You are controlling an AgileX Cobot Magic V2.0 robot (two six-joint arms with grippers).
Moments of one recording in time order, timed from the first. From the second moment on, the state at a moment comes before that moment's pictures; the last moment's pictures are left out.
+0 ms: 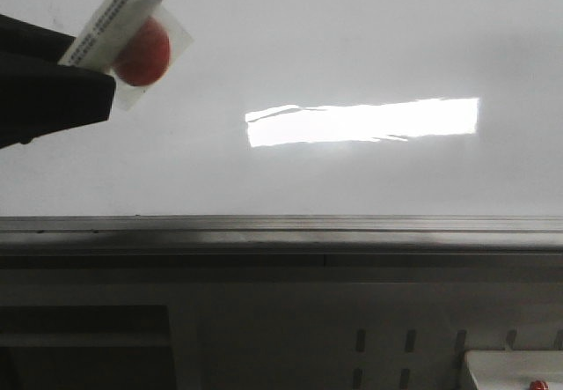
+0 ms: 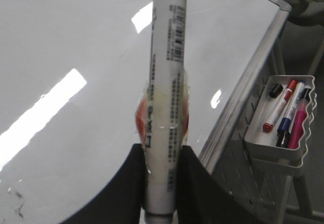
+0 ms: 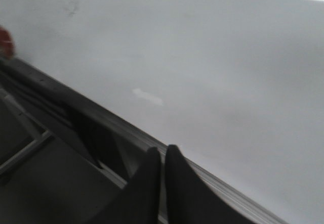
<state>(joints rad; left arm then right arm) -0.69 0.93 -0.23 0.54 -0.53 0.01 0.66 0.55 -0.43 0.11 0.32 -0.06</state>
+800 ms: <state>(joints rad) -0.69 0.93 -0.23 0.74 -0.55 0.01 1.07 1.15 -0.79 0.10 0.22 -0.14</state>
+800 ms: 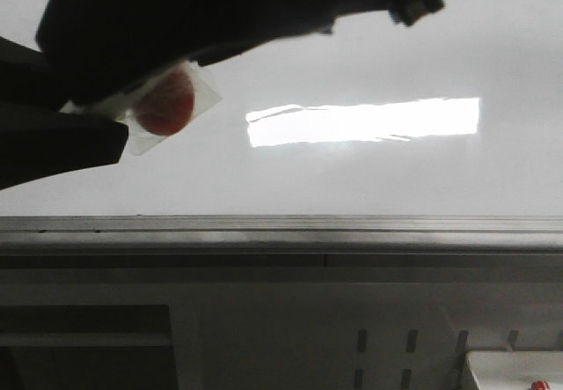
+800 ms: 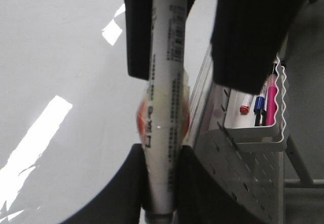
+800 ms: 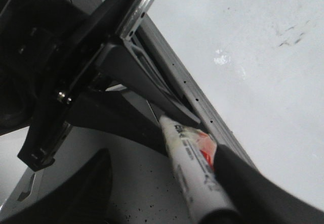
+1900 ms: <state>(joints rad) -0.63 0.51 -0.22 0.17 -0.20 0.02 0.88 1.25 -1.08 0.03 0.42 -0.14</state>
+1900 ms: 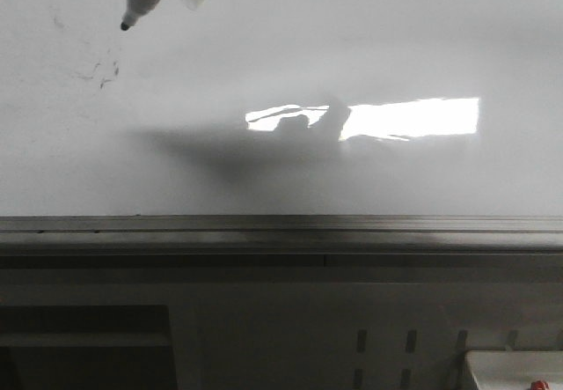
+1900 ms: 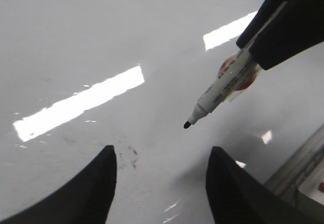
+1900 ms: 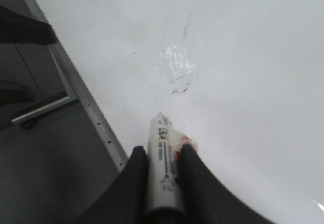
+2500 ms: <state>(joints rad) -0.43 0.50 -0.22 0.15 -0.18 0.02 0.78 1.46 -1.27 -0.05 0.45 -0.14</state>
